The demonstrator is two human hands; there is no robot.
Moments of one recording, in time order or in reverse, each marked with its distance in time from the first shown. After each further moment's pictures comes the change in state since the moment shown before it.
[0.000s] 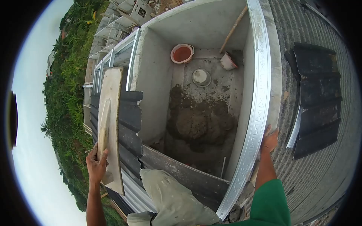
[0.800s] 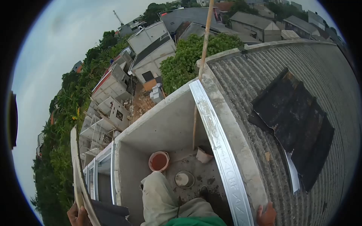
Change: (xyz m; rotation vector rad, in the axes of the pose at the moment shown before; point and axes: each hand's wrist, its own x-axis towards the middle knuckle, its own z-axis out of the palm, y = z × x) left_hand 0.159 0.134 0.047 -0.170 0.039 0.060; right_hand -0.005 0.015 0.003 0.296 0.168 -0.133
